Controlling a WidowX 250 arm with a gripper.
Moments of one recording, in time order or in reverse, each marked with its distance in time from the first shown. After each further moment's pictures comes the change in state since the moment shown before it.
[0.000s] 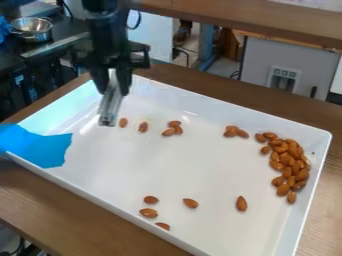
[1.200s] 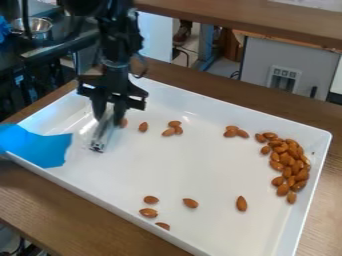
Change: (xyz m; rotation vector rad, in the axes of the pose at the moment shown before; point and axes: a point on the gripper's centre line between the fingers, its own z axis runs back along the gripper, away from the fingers) arm 0.011 0.003 -0.074 0.195 0.028 -0.106
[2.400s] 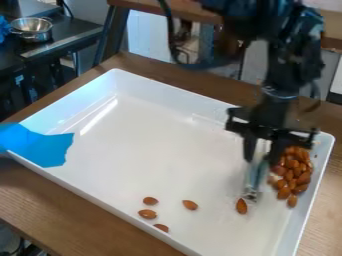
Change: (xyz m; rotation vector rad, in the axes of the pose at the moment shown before) arm -0.059 -0.207 0.062 -0.214 -0.016 -0.184
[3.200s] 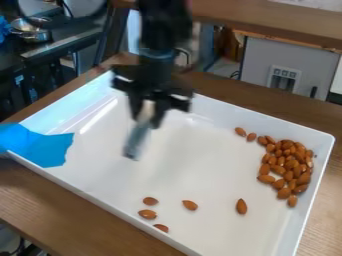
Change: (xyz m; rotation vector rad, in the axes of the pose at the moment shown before) arm -0.020 0.168 0.041 0.231 -0.026 0.034
